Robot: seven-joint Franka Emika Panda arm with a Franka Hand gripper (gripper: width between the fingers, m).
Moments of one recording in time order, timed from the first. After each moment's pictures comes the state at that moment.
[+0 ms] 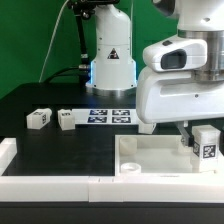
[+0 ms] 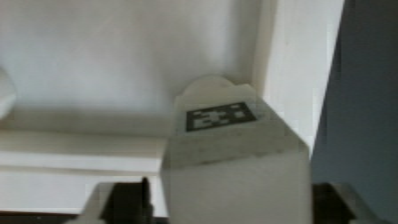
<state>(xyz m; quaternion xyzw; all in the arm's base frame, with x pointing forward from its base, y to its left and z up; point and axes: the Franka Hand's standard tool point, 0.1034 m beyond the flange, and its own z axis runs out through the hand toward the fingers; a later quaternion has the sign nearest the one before) 0.644 0.118 0.073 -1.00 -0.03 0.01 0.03</state>
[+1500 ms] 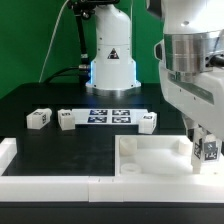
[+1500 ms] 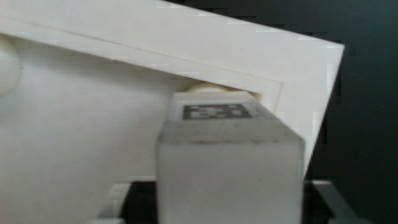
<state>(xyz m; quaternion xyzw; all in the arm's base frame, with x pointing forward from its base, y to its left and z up) 0.642 0.110 0.071 -0.78 0.63 0.04 0.04</state>
